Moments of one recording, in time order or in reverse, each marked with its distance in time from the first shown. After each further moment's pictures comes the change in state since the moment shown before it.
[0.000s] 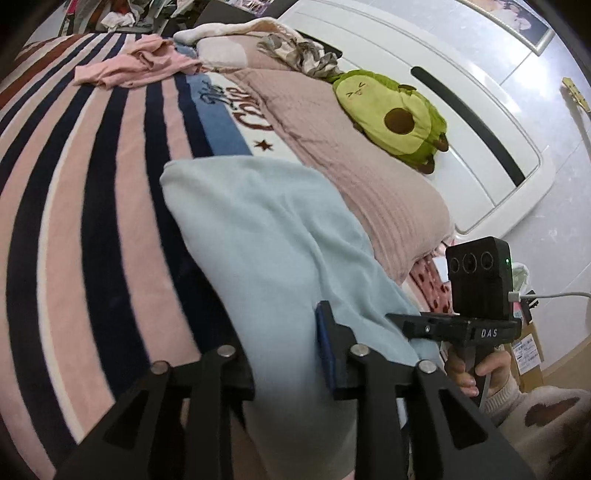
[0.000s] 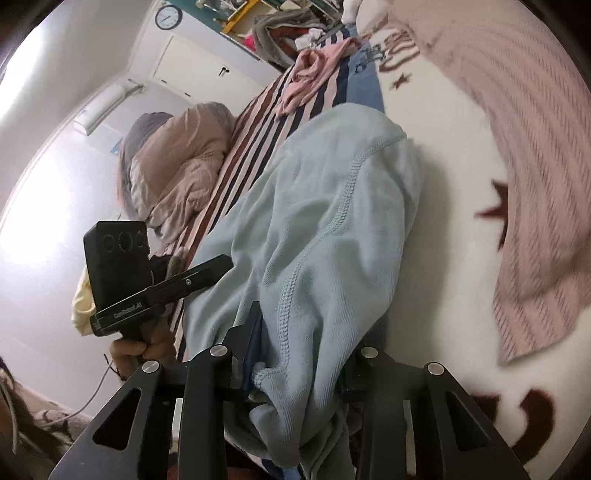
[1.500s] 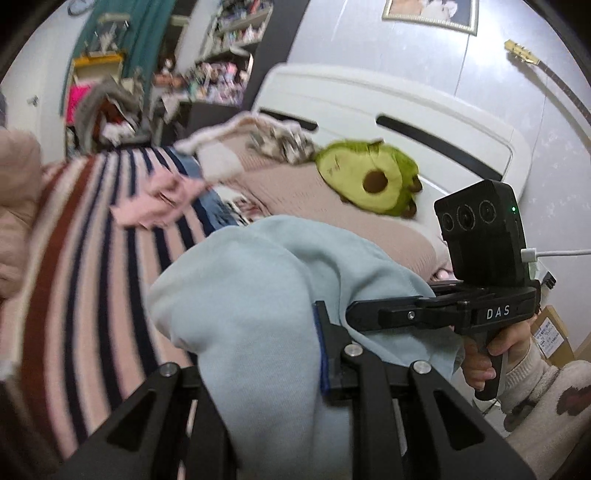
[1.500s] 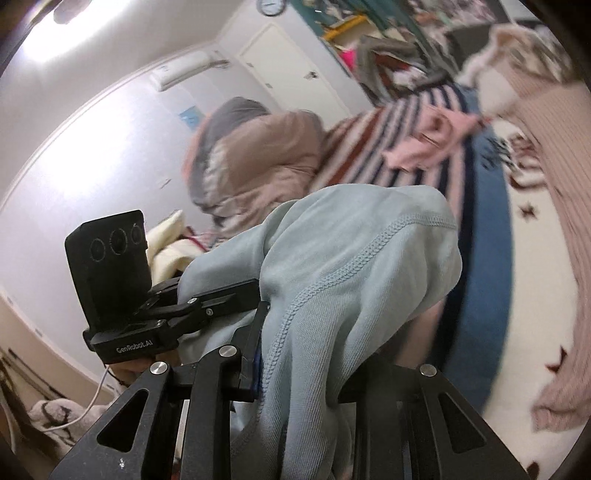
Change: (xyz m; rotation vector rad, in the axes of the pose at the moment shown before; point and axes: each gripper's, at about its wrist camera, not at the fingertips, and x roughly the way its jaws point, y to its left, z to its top) left arm -0.174 -0.089 0.023 0.261 -0.280 0.206; right arm -0.017 0.170 0.033 -0.360 -0.050 0.107
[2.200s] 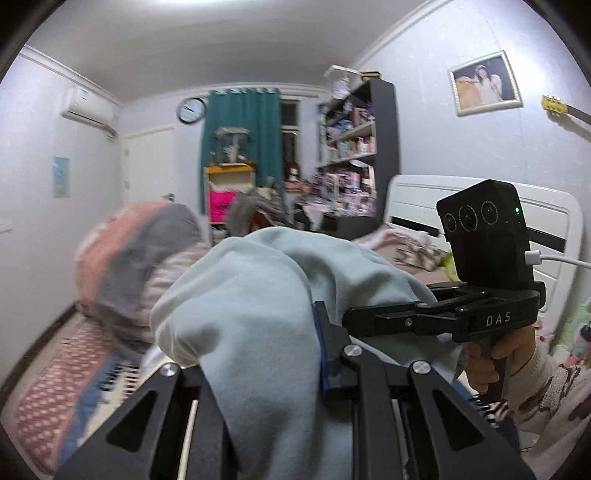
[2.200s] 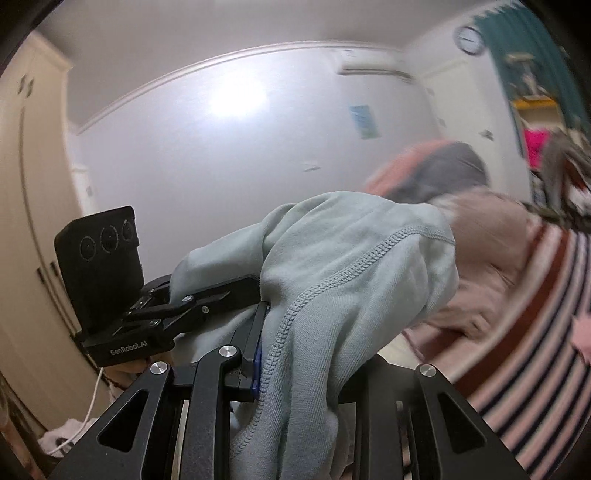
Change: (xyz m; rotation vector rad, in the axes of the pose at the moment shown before) left arm -0.390 0.081 0.009 0.048 -0.366 0.563; right arm 0.124 0.339 0.083 -0.523 -0.025 0.386
